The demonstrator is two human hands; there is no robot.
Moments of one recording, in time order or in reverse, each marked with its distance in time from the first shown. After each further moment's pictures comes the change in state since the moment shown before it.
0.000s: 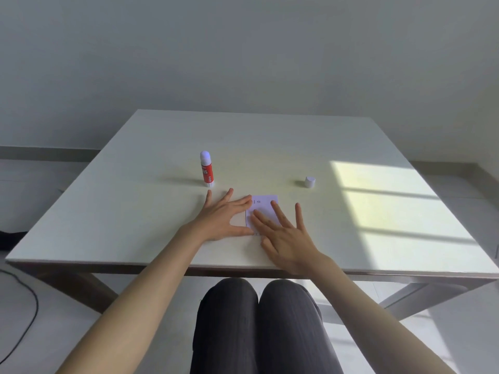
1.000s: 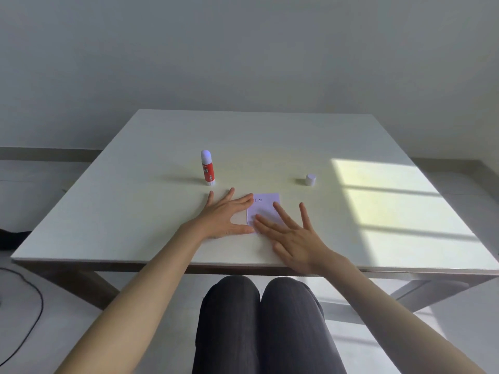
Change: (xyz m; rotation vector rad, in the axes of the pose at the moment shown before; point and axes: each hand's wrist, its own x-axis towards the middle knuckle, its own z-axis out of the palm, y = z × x) left_hand 0.005 -0.009 0.006 -0.063 -0.025 0.002; right_hand -0.012 0.021 -0.002 -0.036 -0.052 -0.131
